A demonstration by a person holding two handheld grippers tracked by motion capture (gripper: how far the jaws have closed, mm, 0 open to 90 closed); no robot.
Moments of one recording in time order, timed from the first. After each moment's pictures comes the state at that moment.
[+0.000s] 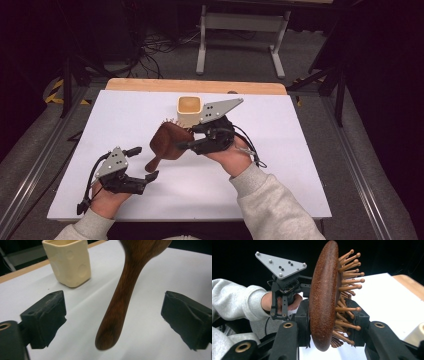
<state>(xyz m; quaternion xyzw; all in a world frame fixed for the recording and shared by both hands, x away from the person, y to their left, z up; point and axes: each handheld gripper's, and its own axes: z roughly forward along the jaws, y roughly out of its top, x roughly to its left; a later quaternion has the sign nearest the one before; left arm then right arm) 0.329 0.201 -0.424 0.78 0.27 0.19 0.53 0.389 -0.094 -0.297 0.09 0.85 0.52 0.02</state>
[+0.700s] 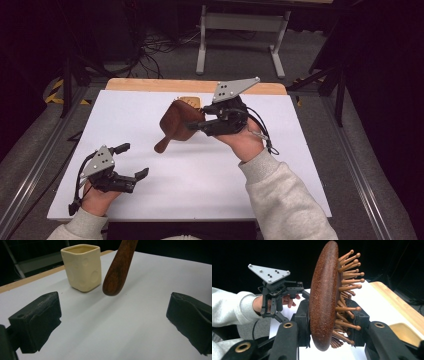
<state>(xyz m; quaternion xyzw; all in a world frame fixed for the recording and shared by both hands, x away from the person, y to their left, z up) 0.330 0.224 -0.426 0.76 0.27 0.21 0.55 0.401 -0.115 -0.252 0.11 0.84 0.52 0.07</state>
